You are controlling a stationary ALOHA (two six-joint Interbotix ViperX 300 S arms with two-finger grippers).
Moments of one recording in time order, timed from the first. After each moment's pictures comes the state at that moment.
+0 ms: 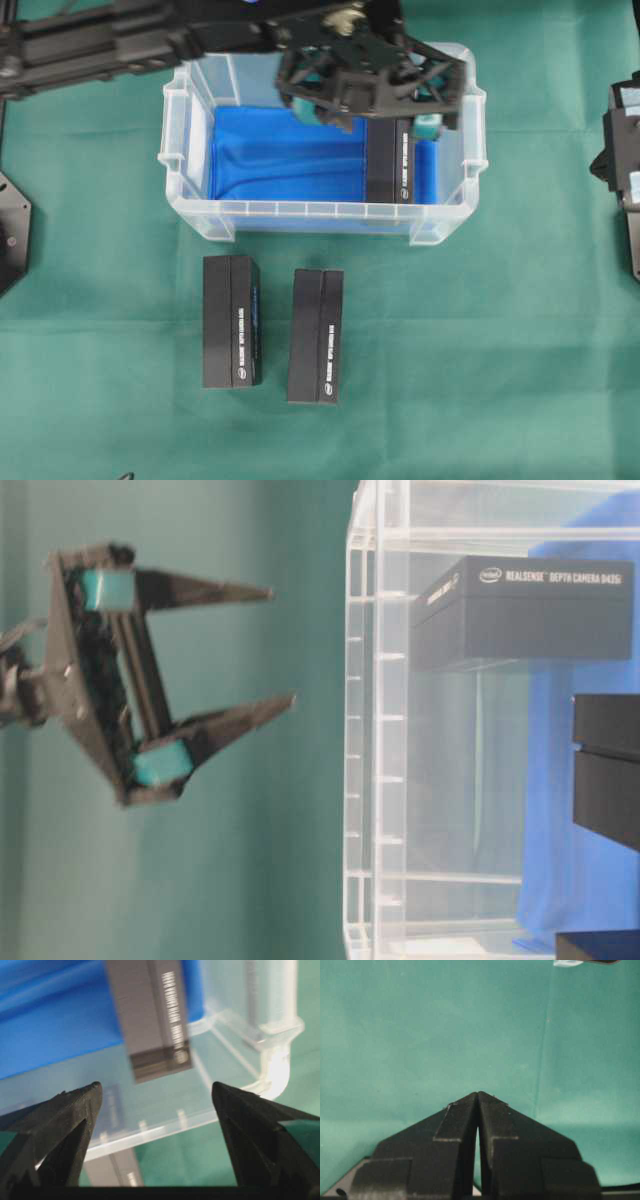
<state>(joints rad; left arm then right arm) 0.16 0.45 -0.63 -0.02 1.45 -1.19 0.00 -0.76 0.73 -0.17 1.19 0.08</state>
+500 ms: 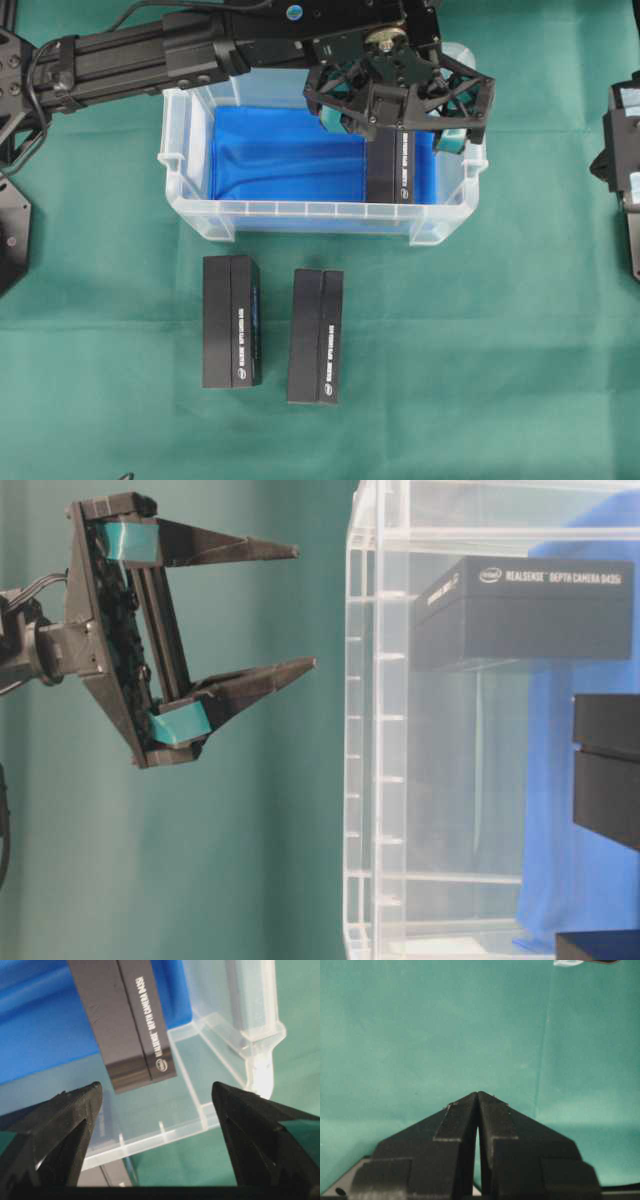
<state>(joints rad) 0.14 0.54 -0.75 -0.01 1.50 -1.18 0.00 -0.76 0.74 -0.17 1.19 0.08</state>
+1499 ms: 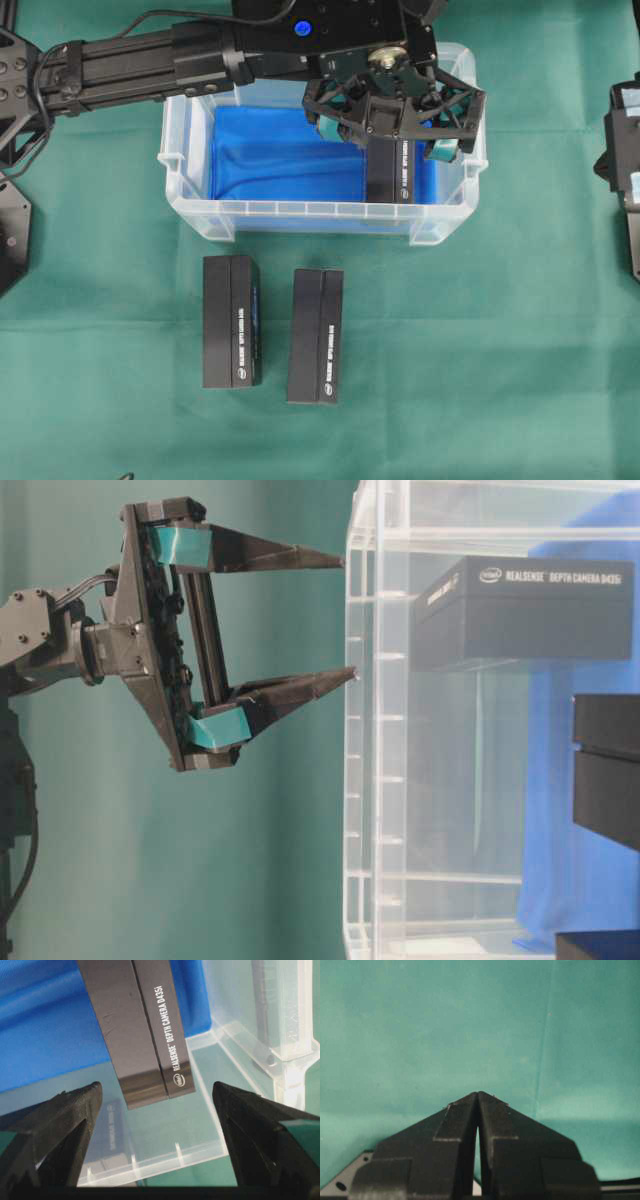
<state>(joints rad) 0.14 0.54 -0.67 0.00 1.47 -1.19 0.00 -0.77 0.74 -0.17 1.21 0.08</state>
